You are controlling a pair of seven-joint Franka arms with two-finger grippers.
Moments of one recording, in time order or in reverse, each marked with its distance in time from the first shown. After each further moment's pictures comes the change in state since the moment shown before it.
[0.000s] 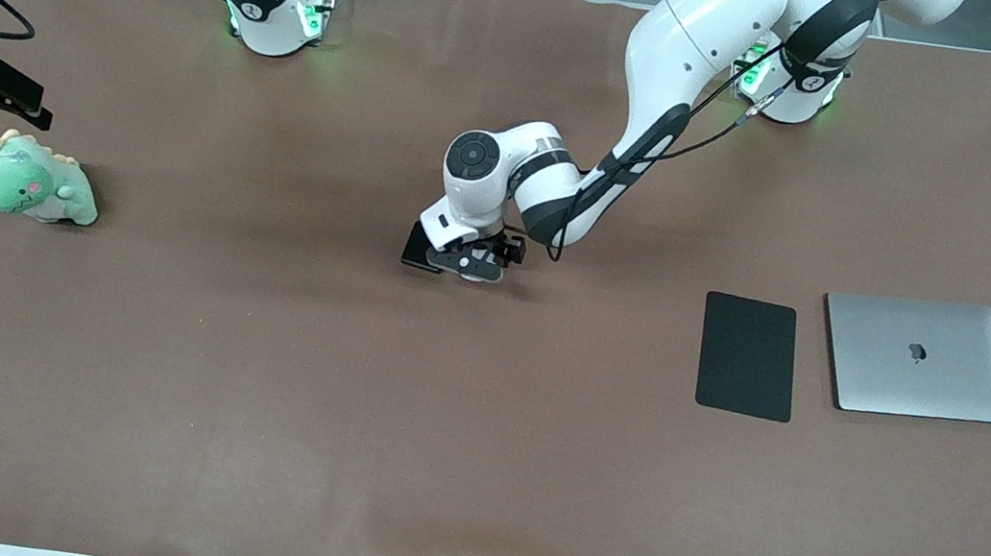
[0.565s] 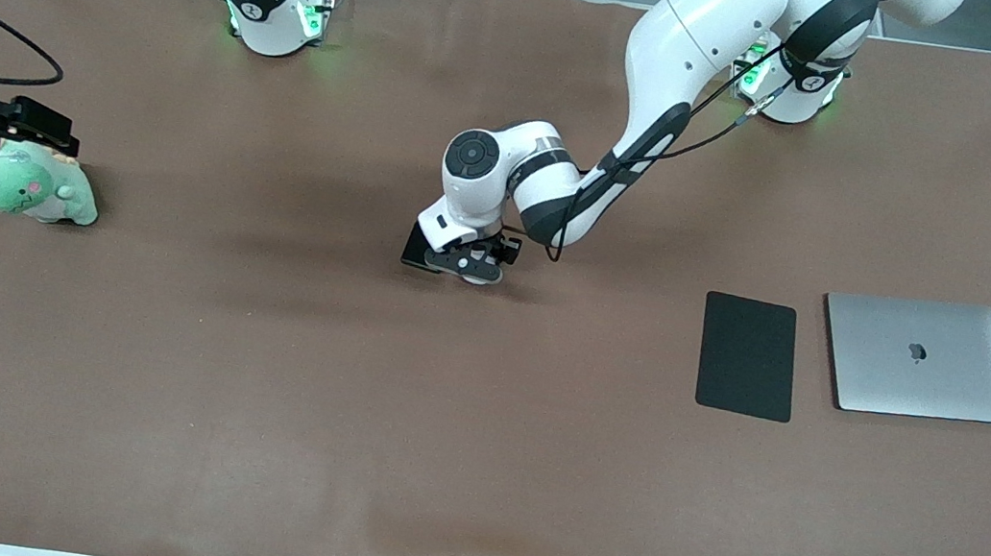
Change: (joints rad) left arm -0.001 -0.003 0.003 0.019 0.000 0.002 -0.007; right arm 0.017 0.076 0.001 -0.003 -0.002 0.000 -0.001
